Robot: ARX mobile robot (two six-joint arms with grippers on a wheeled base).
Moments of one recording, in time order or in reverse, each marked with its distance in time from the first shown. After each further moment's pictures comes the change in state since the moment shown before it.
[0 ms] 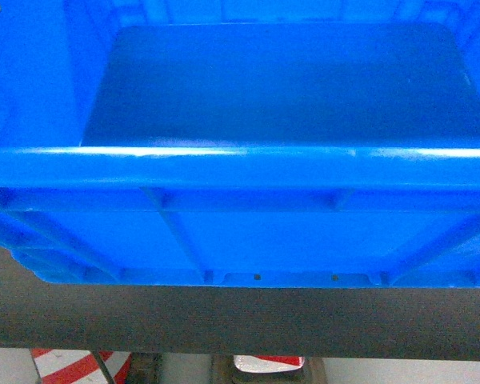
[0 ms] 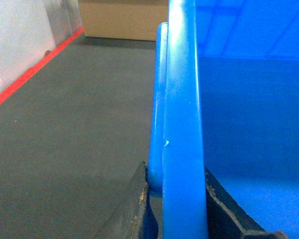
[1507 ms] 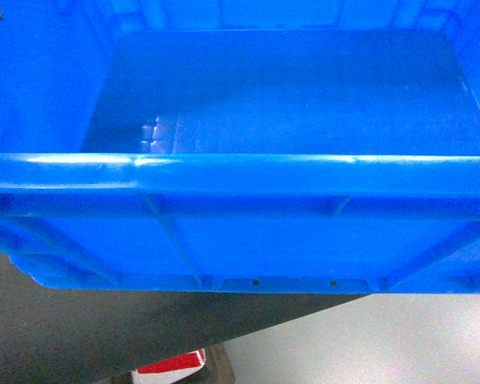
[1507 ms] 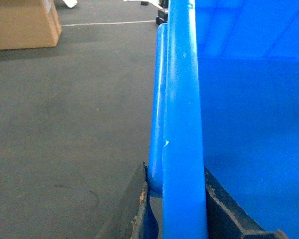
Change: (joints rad) left arm 0.000 0.000 -0.001 -0.007 -0.001 0.001; right arm 0.001 0.003 -0.002 -0.005 0.000 0.000
